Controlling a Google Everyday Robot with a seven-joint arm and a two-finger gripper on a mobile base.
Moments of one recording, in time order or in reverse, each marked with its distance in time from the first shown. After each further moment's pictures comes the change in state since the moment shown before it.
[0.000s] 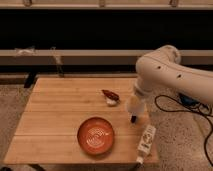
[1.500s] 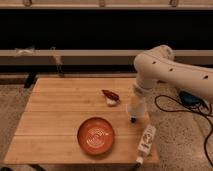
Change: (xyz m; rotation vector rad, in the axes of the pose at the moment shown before) arm -0.007 0.002 0.036 0.085 -0.079 0.002
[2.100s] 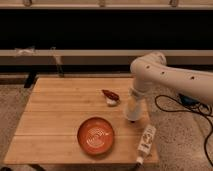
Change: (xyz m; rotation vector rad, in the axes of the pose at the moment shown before) arm 0.006 -0.003 0.049 0.048 -0.023 0.003
